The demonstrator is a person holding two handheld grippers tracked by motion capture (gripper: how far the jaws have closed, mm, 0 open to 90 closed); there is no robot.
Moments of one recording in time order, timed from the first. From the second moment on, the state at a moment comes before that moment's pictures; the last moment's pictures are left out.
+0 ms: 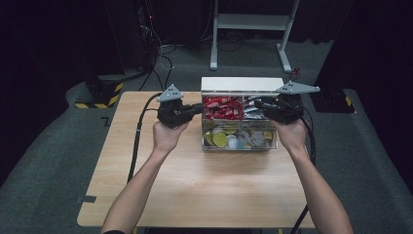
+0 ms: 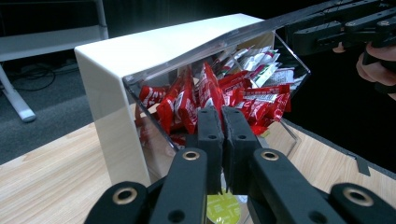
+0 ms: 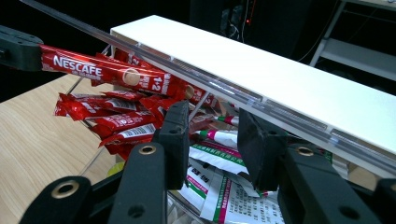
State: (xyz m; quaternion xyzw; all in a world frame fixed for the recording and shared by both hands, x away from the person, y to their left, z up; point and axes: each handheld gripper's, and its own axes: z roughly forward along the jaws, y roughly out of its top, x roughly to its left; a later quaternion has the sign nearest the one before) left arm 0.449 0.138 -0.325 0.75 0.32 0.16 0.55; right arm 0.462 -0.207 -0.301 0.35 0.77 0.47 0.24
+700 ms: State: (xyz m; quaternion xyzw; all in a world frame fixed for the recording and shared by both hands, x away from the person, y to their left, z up) left arm 0.431 0.154 -0.324 0.74 0.31 0.17 0.56; right arm 0.463 -0.207 -0.301 0.36 0.77 0.47 0.24
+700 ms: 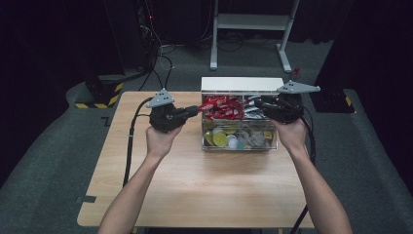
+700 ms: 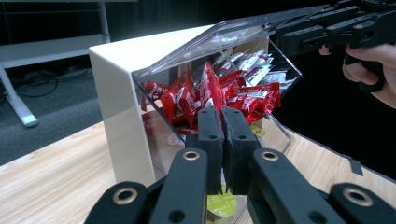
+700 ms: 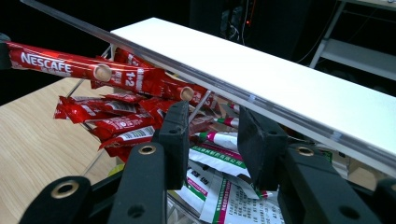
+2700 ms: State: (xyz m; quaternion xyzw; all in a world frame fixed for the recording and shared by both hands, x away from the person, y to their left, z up) left arm 0.400 0.218 -0.324 0.71 0.34 0.18 0.59; right arm 0.464 -0.207 -0.300 0.36 0.77 0.47 0.24
